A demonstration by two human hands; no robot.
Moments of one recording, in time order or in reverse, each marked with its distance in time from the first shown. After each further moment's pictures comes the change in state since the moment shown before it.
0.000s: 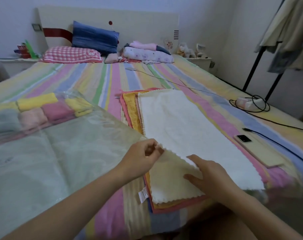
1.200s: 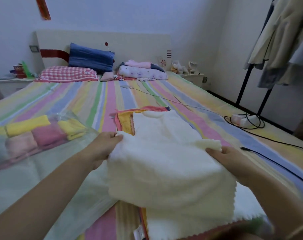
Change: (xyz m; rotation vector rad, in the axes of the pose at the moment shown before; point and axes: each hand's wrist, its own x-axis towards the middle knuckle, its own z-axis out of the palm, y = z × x) left_hand 0.075 -0.010 -0.099 -0.239 0.186 -0.548; right_hand 0.063 0.041 -0.080 0.756 0.104 0.518
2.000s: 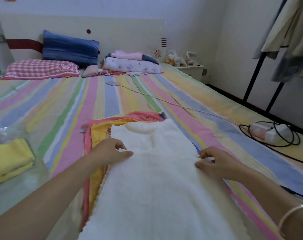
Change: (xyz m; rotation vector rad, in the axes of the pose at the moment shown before) left_hand 0.258 -0.012 0.071 0.743 -0.070 0.200; right_hand 0.262 0.038 -0.002 -0.468 -0.103 -0.148
